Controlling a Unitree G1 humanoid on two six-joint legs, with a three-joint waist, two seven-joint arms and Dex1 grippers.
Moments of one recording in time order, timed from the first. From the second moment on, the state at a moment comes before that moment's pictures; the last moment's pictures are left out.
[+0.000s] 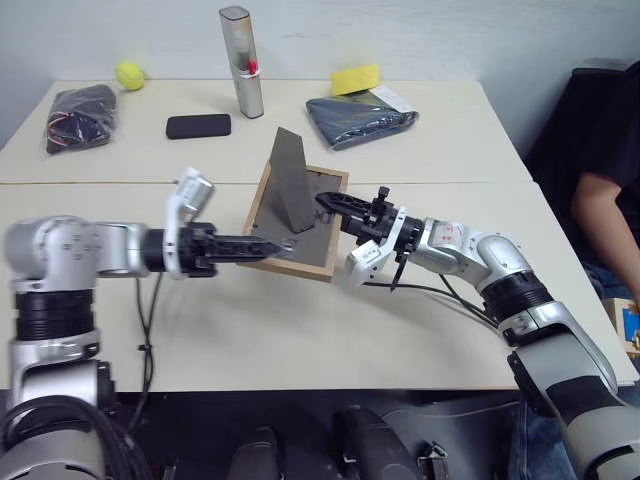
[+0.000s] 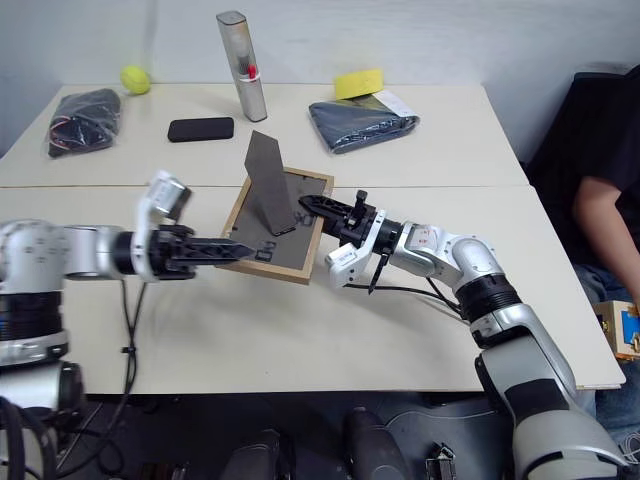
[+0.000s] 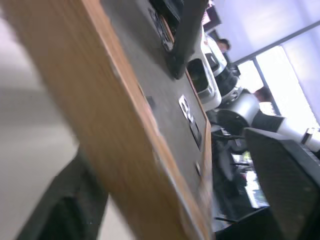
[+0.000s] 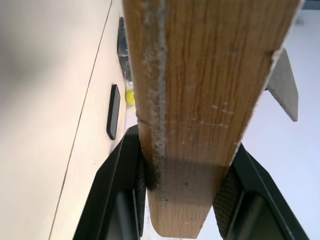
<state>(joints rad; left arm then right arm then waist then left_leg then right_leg) -0.71 0.84 0.27 0.03 -0.93 1.55 -0.95 -0.95 -0.52 0.39 0.65 -0.94 -0.96 -0.15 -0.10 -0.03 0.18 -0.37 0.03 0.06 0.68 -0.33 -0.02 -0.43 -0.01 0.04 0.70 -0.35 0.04</state>
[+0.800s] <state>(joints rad) -0.21 0.91 0.54 -0.38 -1.03 1.21 -0.95 -0.69 -0.50 0.20 0.15 0.68 0.76 0.95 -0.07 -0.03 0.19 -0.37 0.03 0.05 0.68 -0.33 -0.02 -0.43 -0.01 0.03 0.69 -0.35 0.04</state>
